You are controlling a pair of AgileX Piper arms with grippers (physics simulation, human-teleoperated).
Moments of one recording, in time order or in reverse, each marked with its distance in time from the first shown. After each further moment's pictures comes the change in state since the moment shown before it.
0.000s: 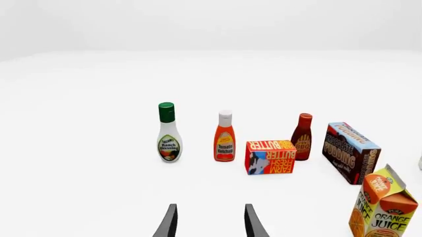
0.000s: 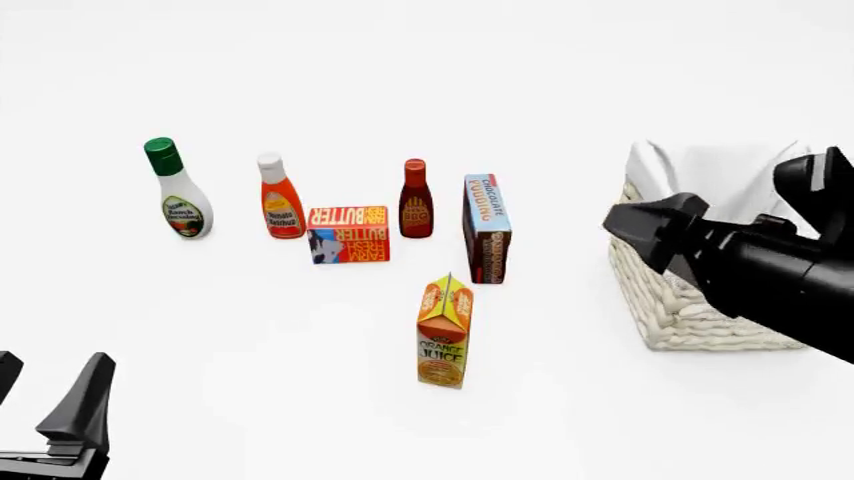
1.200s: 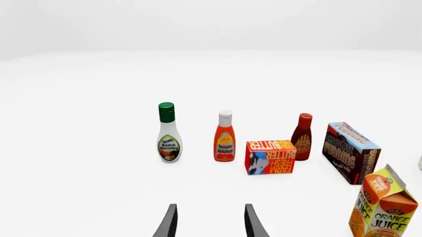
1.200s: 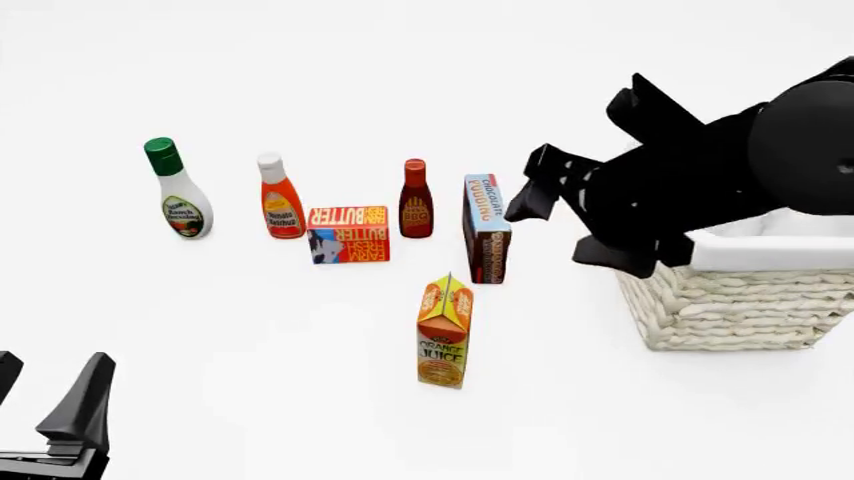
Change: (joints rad) left arm 0.000 0.000 0.000 0.000 0.000; right arm 0.170 0.435 -0.522 0.534 0.189
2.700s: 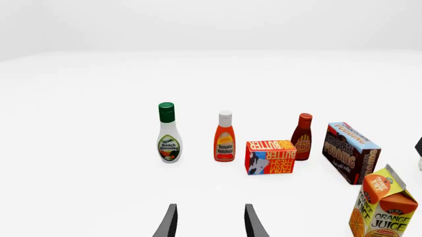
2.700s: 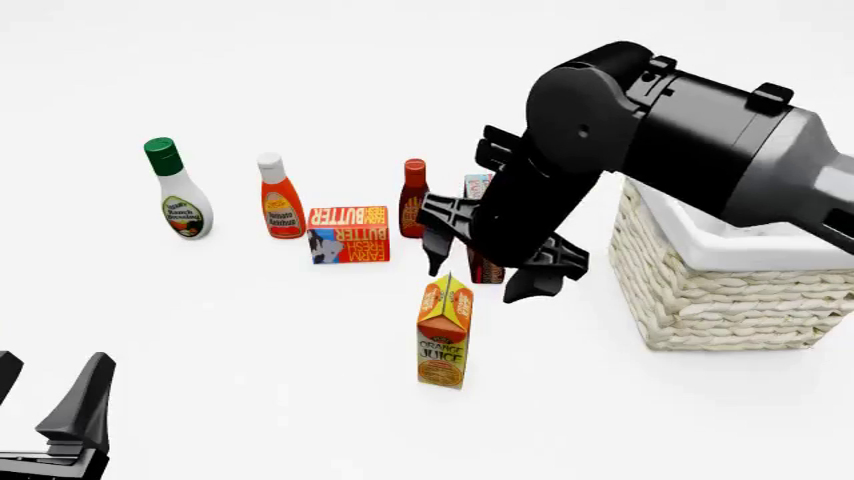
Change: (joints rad) left arm 0.000 0.000 0.000 0.000 0.000; right arm 0.145 0.358 -0.295 0.298 0.072
